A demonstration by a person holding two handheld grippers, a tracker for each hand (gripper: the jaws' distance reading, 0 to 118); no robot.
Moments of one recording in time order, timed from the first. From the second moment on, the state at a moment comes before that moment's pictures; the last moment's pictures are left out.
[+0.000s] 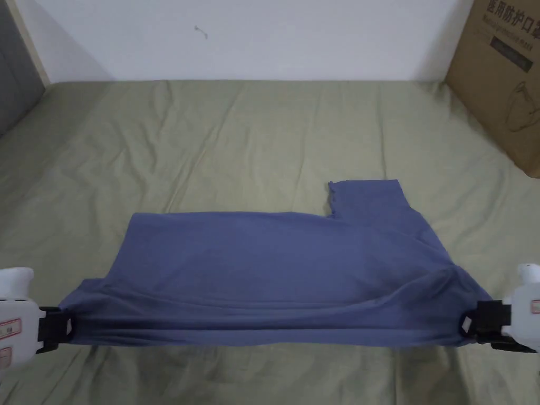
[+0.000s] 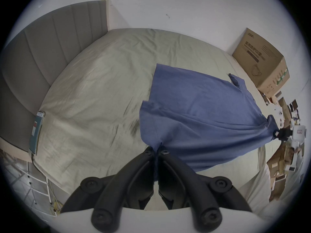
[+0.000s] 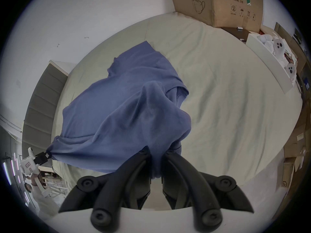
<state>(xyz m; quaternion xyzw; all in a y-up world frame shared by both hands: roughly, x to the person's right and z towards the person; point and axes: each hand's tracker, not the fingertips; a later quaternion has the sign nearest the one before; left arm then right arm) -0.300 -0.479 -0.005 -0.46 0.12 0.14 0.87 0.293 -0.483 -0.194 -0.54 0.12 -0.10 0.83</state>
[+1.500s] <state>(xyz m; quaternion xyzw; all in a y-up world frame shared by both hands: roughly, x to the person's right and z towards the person) -0.246 -0.525 -0.113 -0.47 0.07 0.12 0.87 0.234 -0.577 -0.434 -0.60 0.07 0.02 0.80</state>
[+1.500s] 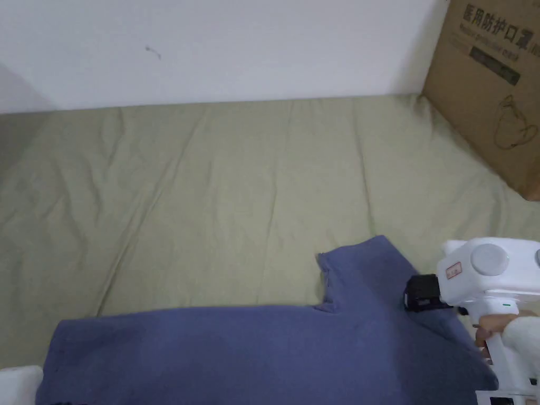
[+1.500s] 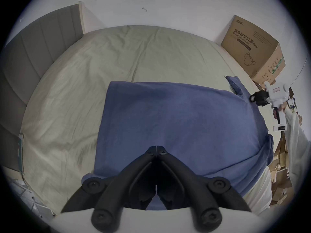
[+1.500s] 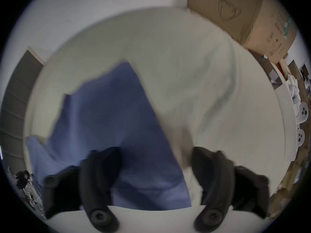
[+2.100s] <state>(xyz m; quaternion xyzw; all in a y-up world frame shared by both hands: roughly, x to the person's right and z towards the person) -0.331 -0.527 -0.208 -0.47 0.12 0.22 0.85 0.221 -0.555 -0.417 -0.58 0.09 0.03 0.81</state>
